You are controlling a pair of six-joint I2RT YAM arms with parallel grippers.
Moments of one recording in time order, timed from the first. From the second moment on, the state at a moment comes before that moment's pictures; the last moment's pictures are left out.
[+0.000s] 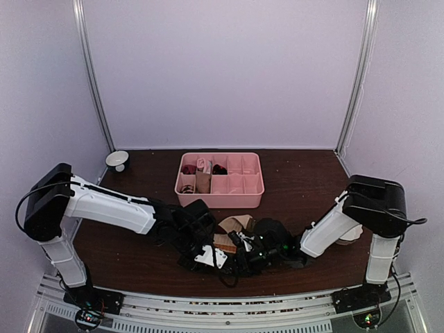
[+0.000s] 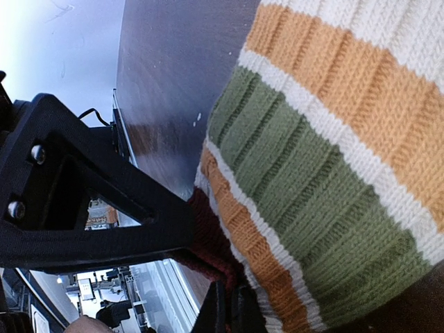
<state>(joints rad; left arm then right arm) -1.10 1.75 1.00 -0.41 0.27 0.97 1.05 1.92 0.65 0.68 -0.54 1.08</state>
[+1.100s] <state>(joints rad) -1.15 1.74 0.95 -0.36 0.18 0.98 1.02 1.94 0.60 0.80 -0.59 1.17</state>
